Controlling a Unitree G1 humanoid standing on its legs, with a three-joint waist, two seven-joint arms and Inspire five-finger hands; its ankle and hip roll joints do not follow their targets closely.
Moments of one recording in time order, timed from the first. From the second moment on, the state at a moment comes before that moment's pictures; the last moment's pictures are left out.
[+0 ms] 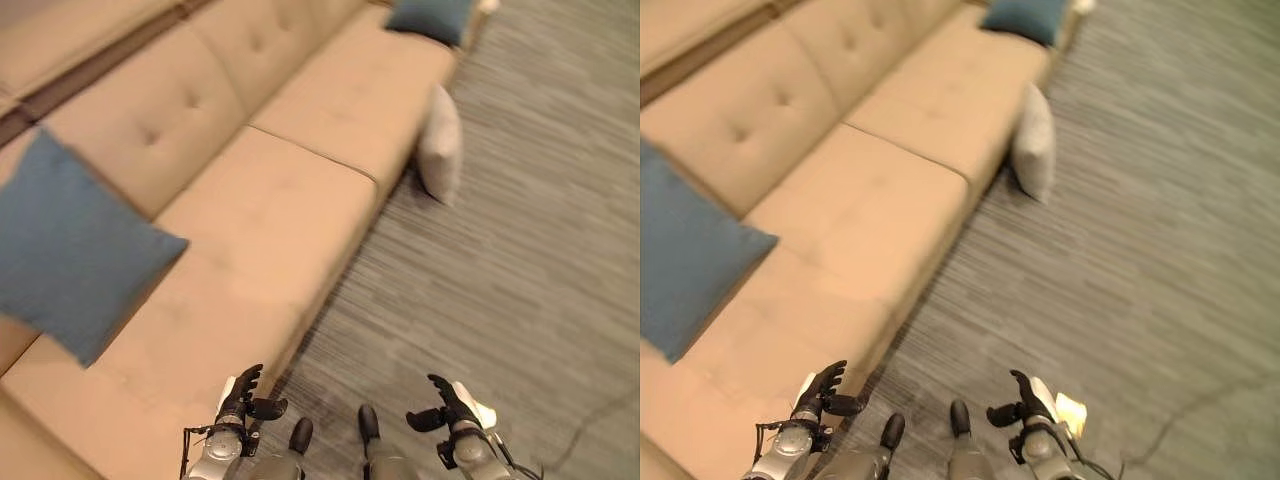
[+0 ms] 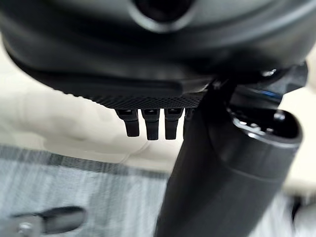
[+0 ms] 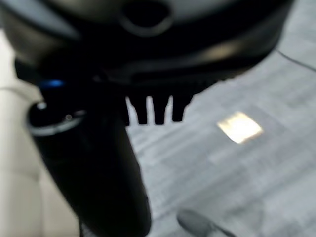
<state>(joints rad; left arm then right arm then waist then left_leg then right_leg) -0.07 0.21 -0.29 0.94 -0.08 -0.17 0.20 -0.11 -0.29 0.27 0.97 -0.14 -0.07 -0.28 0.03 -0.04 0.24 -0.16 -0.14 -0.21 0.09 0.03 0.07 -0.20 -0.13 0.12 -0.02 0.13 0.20</state>
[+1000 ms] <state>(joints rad) 0.01 0.22 -0.24 0.94 -0.16 -0.13 0.16 0.02 -0.29 0.12 1.06 0.01 -0.07 -0.28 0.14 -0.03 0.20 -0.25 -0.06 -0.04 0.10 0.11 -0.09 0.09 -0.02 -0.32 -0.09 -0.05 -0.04</state>
